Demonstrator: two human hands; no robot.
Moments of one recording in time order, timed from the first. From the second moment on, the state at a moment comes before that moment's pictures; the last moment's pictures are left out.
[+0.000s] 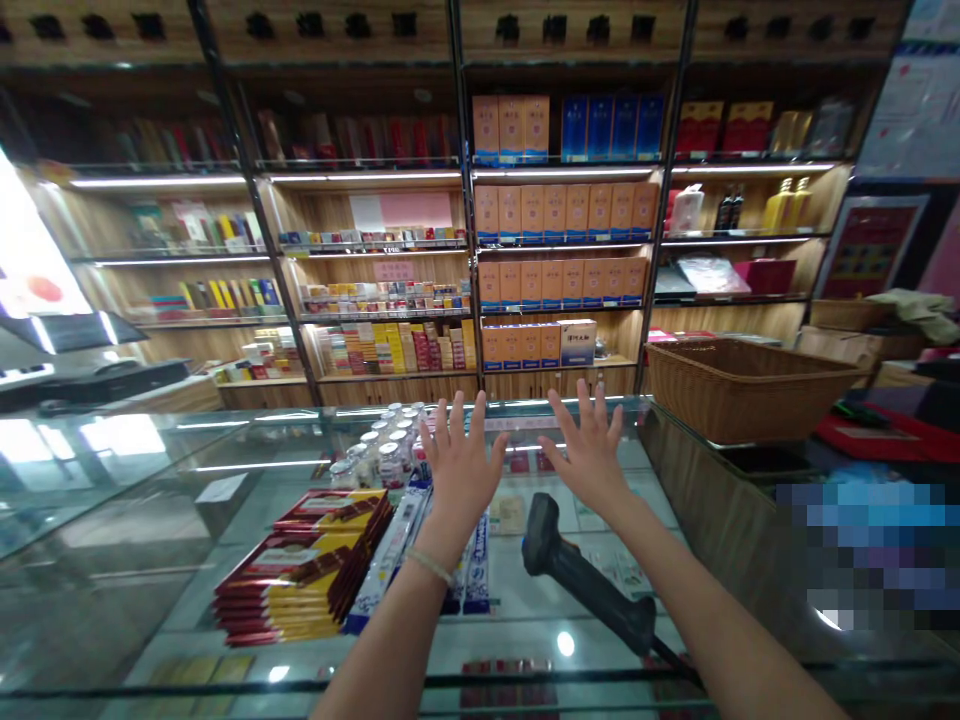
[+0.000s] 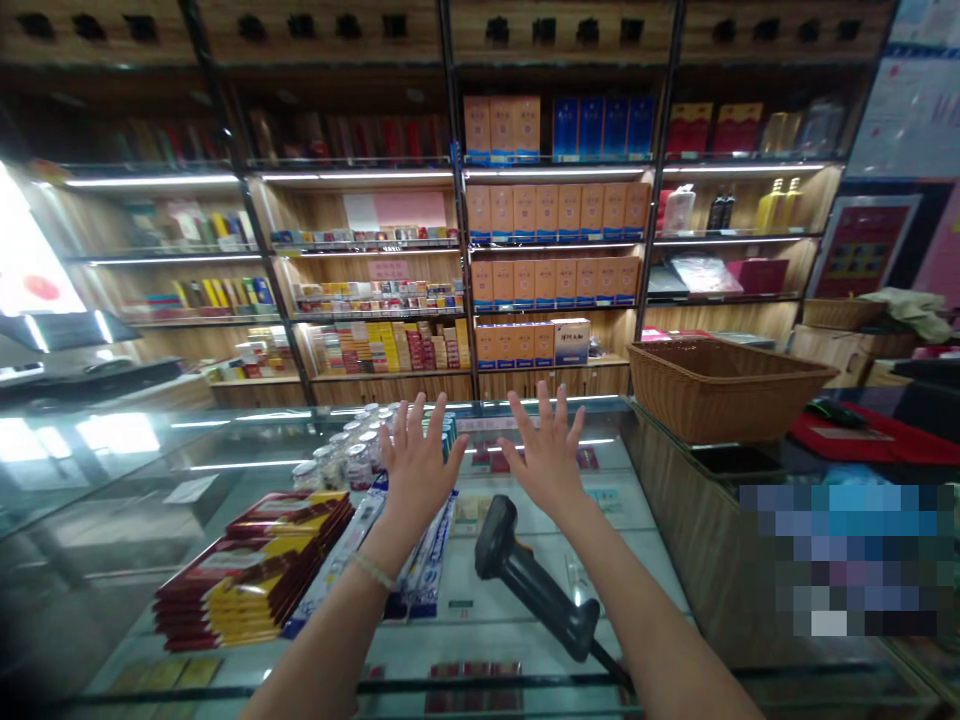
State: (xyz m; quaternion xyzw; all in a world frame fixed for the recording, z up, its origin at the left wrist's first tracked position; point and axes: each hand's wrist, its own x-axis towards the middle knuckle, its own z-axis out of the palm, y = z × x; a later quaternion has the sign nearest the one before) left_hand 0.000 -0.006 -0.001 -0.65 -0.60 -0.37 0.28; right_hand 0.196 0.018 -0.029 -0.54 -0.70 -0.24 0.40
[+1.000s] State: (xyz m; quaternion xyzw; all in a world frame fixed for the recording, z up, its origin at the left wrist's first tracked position) left_hand -0.083 -0.078 0.048 -0.64 -0.65 -0.29 0.29; right_hand 0.167 -0.024 0.001 -0.55 -0.74 -0.17 0.35
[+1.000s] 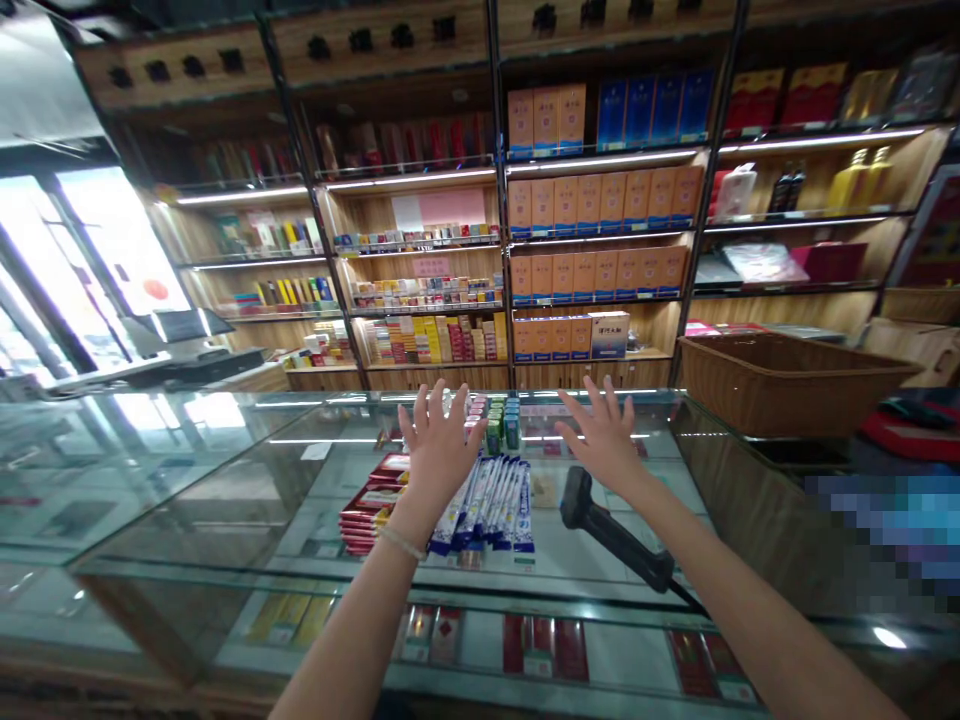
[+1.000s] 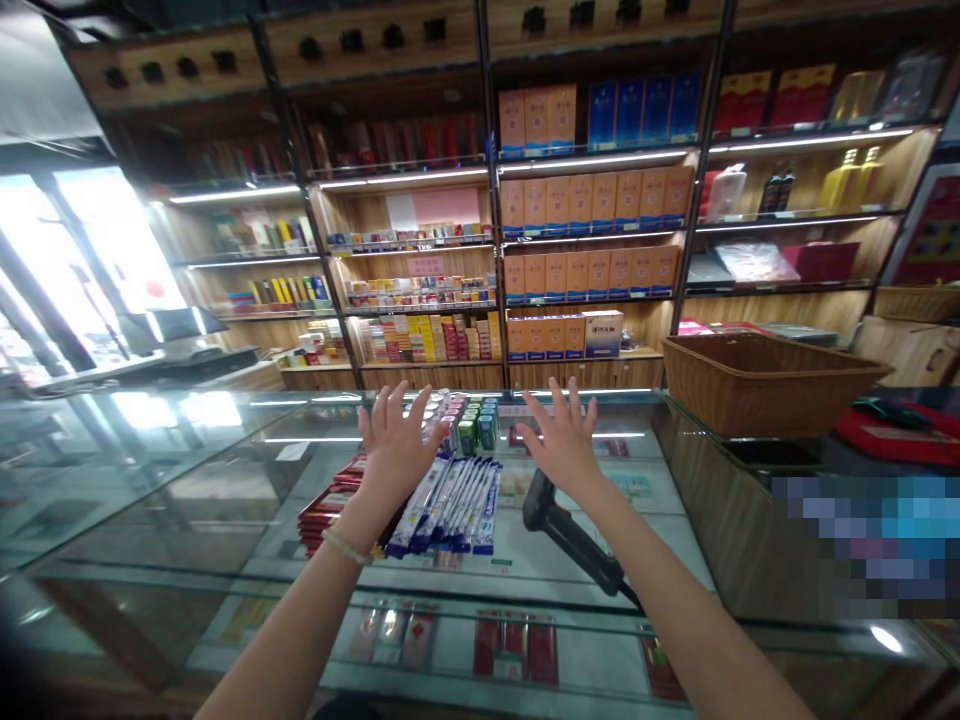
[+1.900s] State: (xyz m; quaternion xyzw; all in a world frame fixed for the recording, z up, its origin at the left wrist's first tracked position) left_hand -0.194 -0.116 0.032 -0.59 -0.70 -0.24 0.31; right_hand 0.066 -0.052 -0.006 -0.48 -0.80 -0.13 0.33
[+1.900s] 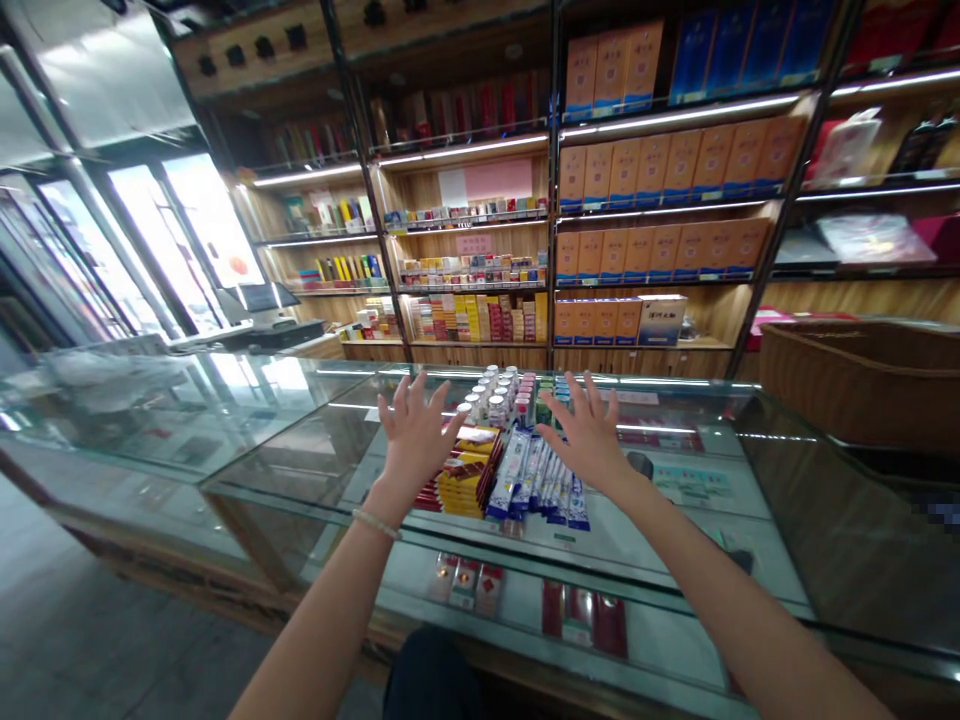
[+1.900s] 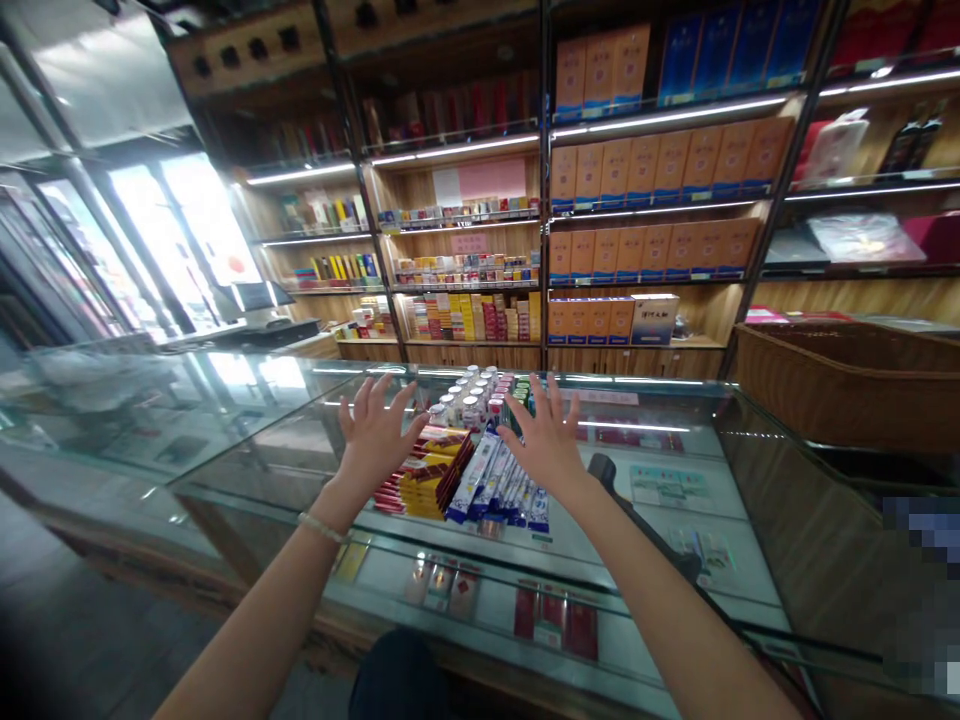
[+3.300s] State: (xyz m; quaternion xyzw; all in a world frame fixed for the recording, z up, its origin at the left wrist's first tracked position) left_hand -0.267 -0.096 0.012 -0.66 -0.74 -0.10 0.11; right_hand -0.011 -0.021 -0.016 -0.42 -0.89 0.05 0.18
